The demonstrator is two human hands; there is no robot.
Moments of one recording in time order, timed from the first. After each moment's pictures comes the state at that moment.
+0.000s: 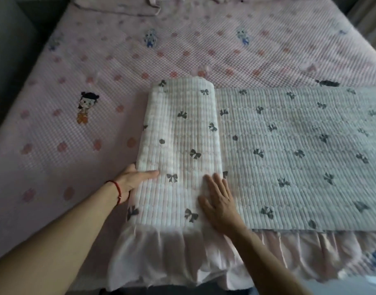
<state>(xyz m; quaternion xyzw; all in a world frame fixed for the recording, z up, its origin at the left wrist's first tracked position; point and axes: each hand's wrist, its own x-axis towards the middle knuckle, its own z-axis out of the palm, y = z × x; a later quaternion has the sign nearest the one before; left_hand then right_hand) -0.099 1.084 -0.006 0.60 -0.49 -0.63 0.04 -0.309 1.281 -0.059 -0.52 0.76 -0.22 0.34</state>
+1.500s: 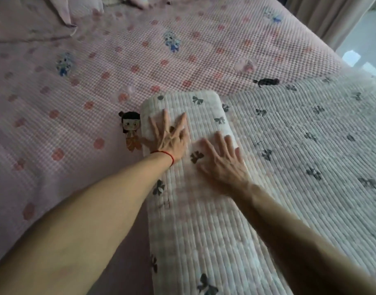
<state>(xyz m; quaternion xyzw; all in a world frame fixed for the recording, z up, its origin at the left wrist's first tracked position) -0.527 1.038 -0.059 0.46 -0.86 -0.22 -0.04 -0.612 1.206 -0.043 -0.50 0.83 -0.12 0.19</state>
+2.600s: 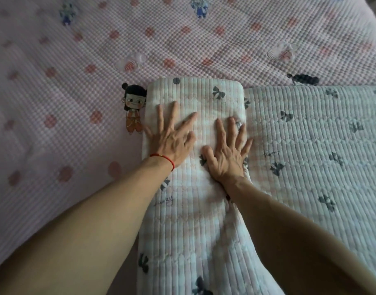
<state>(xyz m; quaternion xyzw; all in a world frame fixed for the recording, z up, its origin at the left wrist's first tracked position) -0.520 1.039 -0.090 0.47 -0.88 -0.11 -0.06 -0.653 1.154 -0.128 -0.47 0.84 -0.18 0.20</state>
